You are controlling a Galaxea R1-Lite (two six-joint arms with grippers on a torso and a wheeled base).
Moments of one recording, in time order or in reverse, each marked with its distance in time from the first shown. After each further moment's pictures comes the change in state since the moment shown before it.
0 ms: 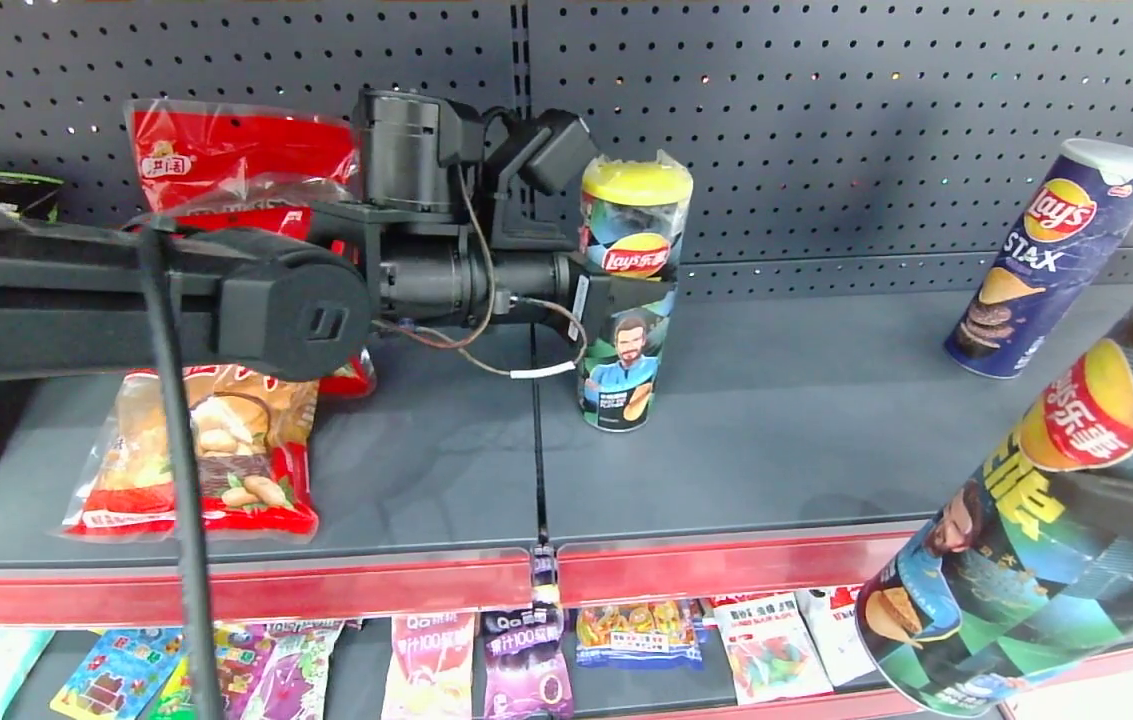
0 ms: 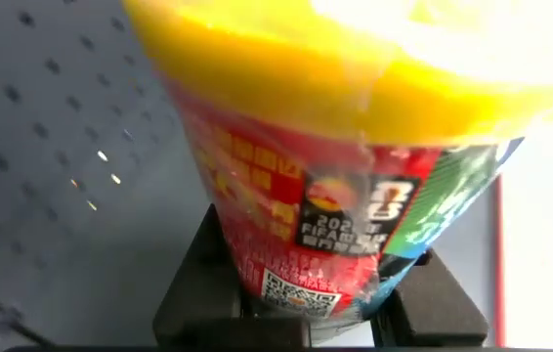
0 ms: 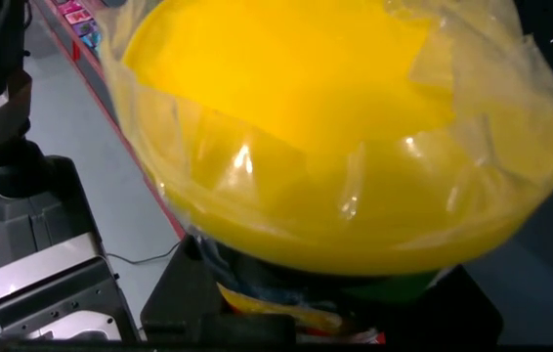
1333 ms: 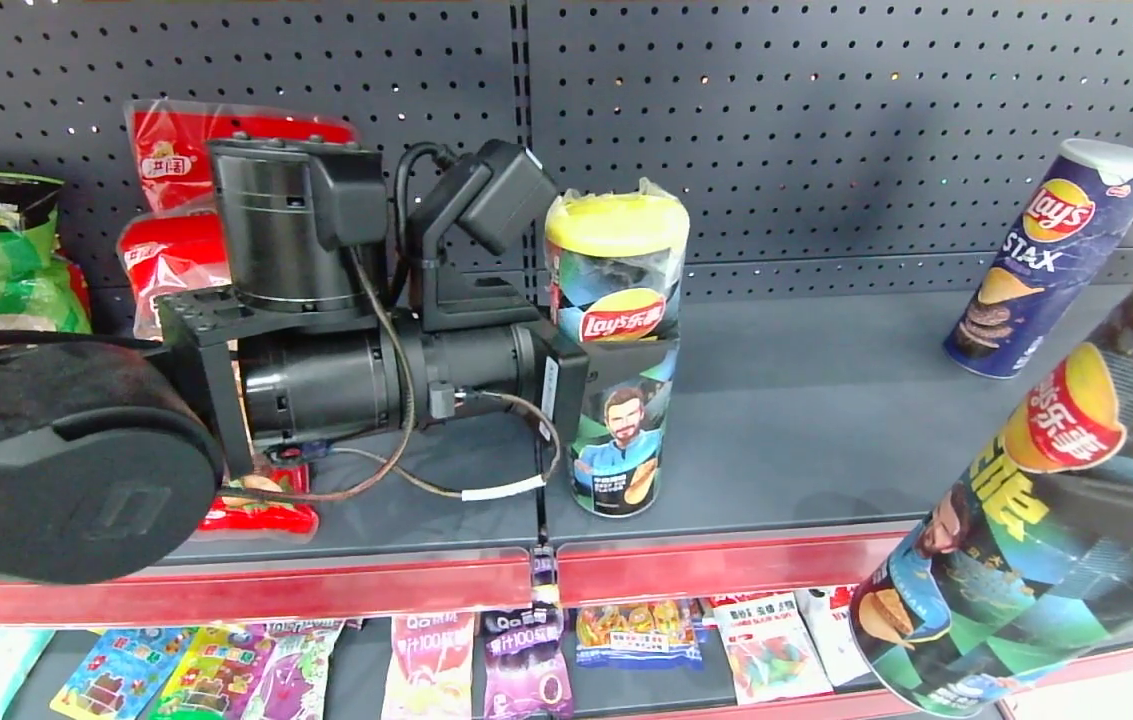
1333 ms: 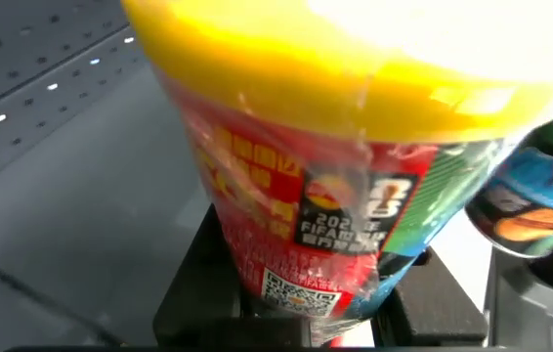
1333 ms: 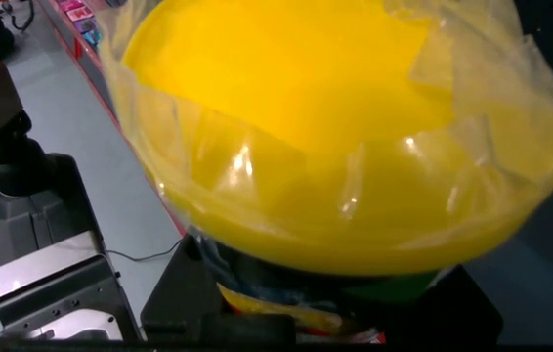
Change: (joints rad) left arm -0.105 -0.257 0.449 -0.258 0.122 -0.099; right arm 0.001 0.014 -0.001 -0.001 0.003 0.000
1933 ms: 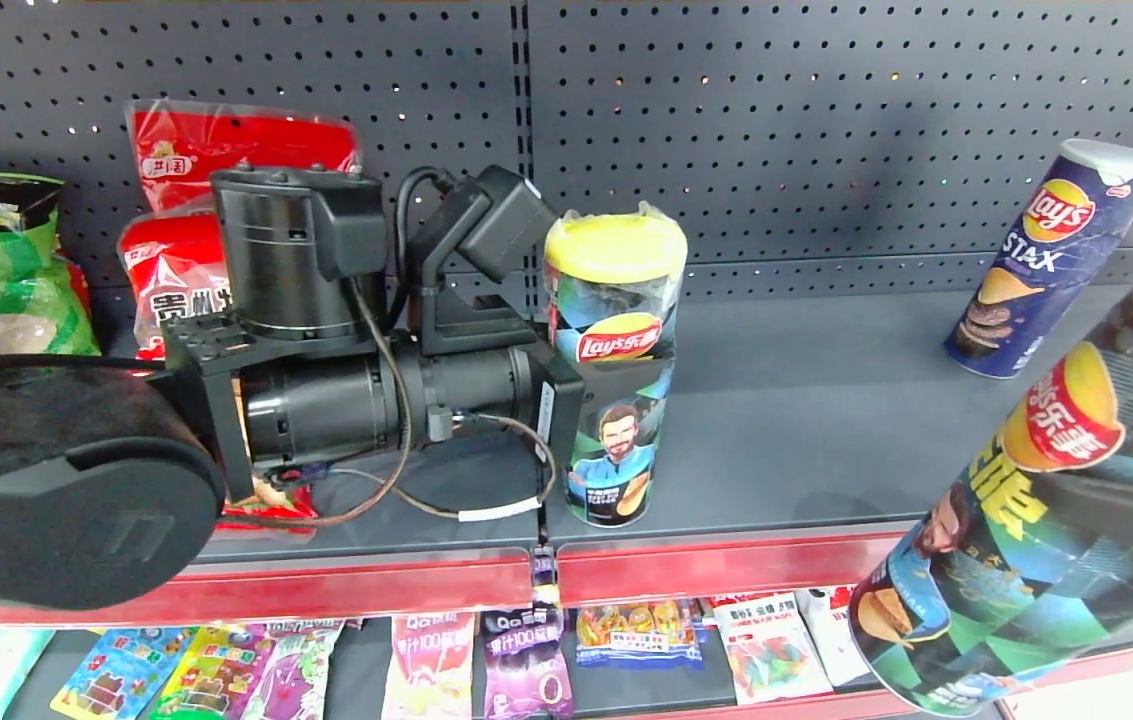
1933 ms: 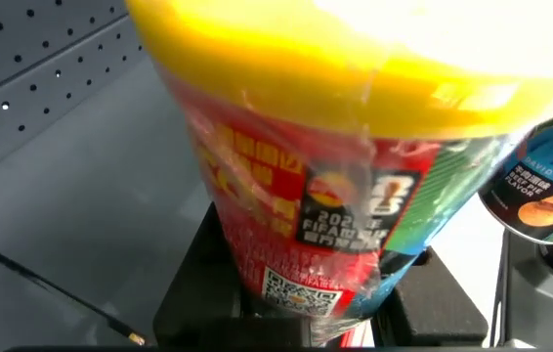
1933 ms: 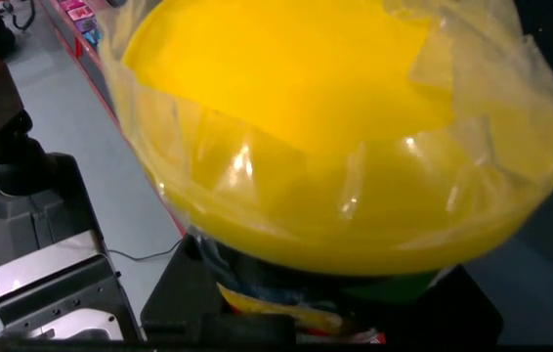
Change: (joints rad) left arm -0.003 0.000 0.056 -0.046 -0.001 0.019; right arm 0.000 0.001 -0.001 0.000 0.001 0.000
